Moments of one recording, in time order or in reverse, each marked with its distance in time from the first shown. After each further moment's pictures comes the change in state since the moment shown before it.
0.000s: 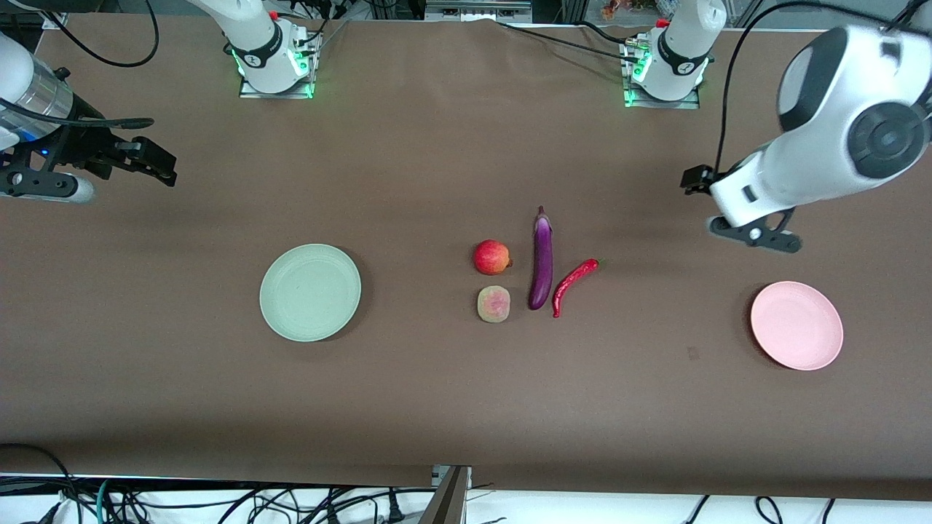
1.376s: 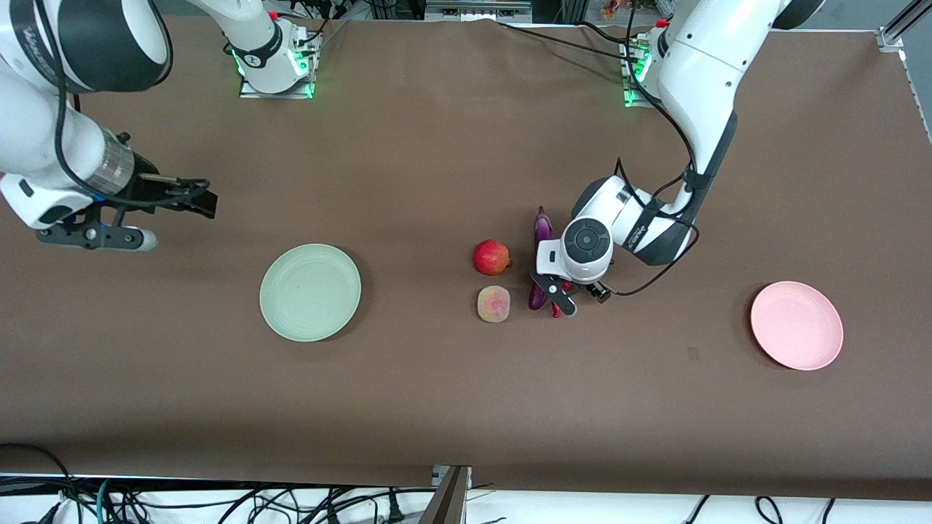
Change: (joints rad) left arm -0.204 0.498 -0.070 -0.019 0.266 0.612 0.148; right arm 0.006 0.142 0.013 -0.001 0.033 0.050 -0.020
